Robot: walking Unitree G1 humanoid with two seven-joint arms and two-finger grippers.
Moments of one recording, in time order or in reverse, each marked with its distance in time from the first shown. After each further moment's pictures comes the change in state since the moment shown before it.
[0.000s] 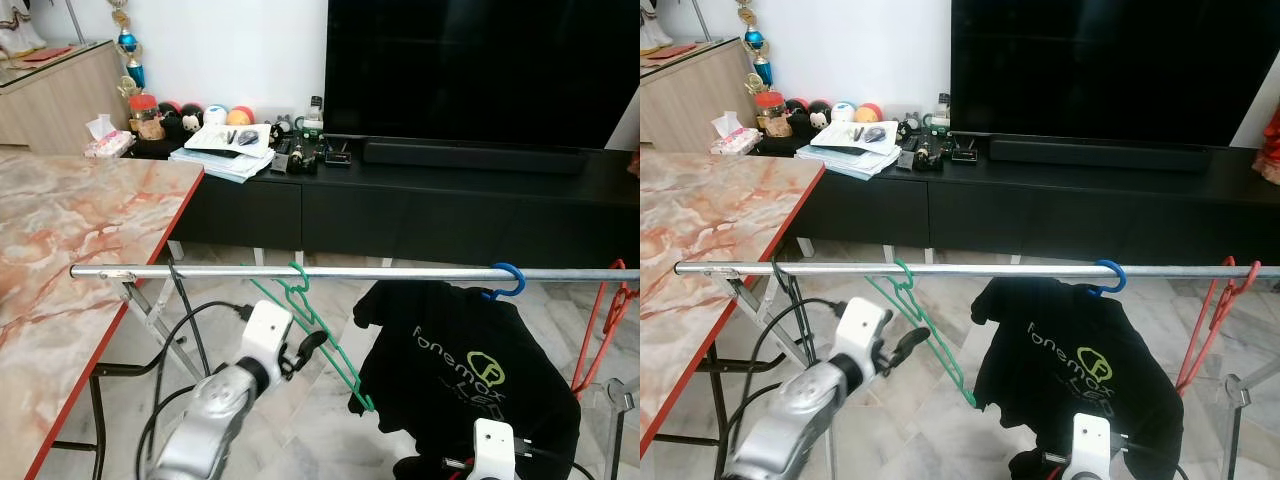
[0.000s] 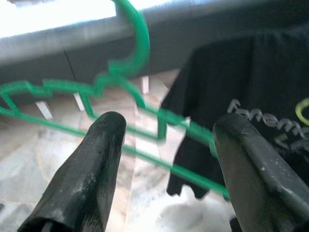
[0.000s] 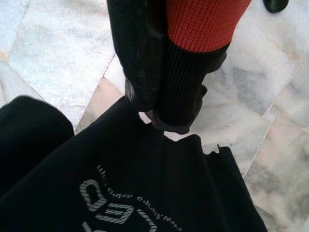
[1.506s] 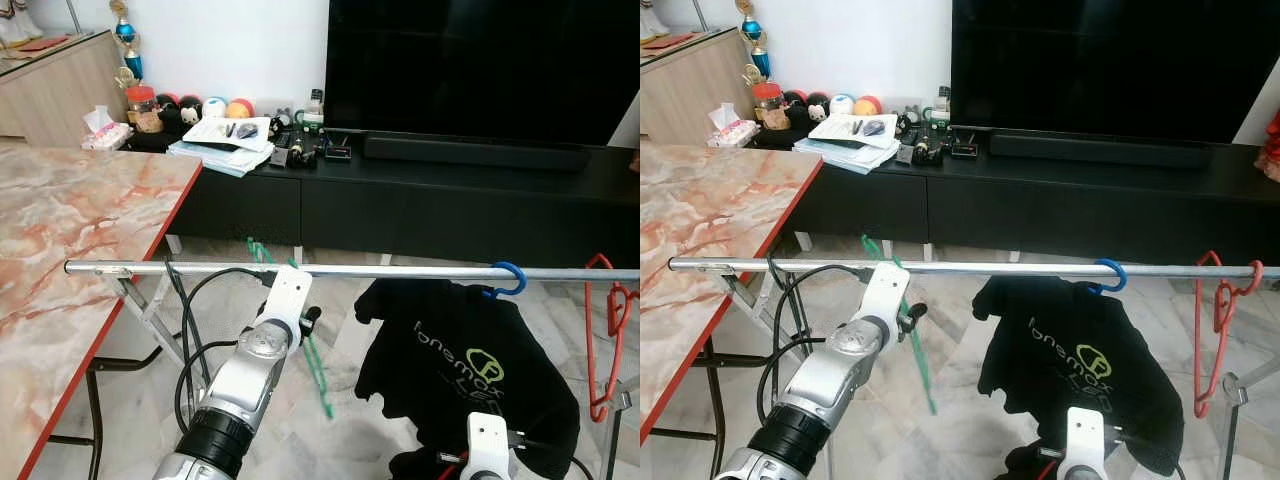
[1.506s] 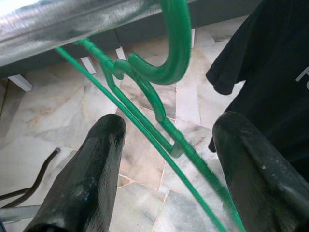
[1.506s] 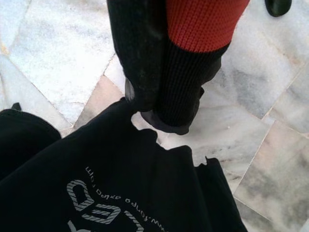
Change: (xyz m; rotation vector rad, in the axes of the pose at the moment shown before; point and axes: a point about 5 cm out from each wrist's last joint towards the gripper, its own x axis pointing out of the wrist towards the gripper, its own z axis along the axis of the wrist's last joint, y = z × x) left arm 0.036 -0.005 0.010 0.042 0.244 0.198; right arm 0.001 0.007 0.005 -0.024 -0.006 0.019
